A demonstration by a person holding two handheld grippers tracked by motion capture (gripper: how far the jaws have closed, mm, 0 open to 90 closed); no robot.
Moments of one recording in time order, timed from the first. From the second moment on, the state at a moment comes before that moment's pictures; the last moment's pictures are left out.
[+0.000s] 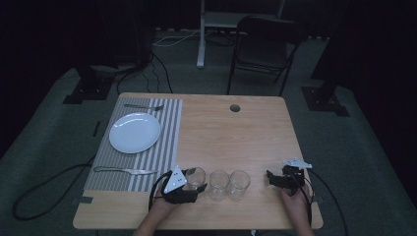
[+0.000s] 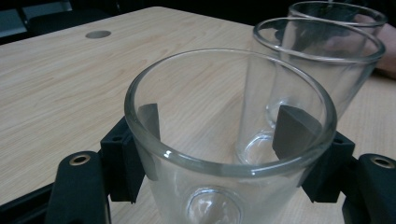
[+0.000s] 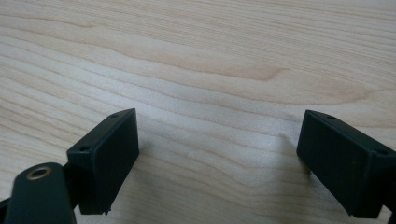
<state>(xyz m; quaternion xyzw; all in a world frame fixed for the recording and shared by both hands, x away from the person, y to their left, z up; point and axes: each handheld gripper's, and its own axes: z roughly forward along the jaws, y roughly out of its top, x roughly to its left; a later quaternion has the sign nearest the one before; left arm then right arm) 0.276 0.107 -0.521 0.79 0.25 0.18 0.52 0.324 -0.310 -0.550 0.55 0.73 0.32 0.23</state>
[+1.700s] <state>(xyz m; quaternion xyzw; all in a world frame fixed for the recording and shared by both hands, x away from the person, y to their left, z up) 0.347 0.202 -0.490 0.72 0.40 0.29 0.48 0.323 -0.310 -0.550 0.55 0.74 0.32 0.23</state>
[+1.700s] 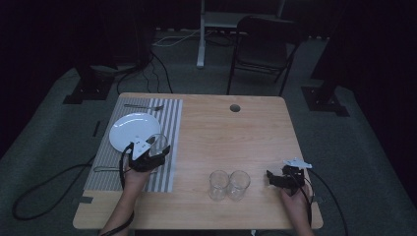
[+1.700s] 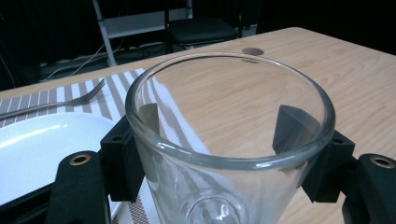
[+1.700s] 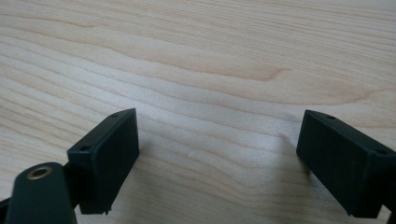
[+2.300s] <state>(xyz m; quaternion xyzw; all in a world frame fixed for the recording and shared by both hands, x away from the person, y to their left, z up) 0.361 0.219 -0.512 0.73 0.42 0.29 0.46 0.323 -0.310 -0.550 0.55 0.74 0.32 0.23</state>
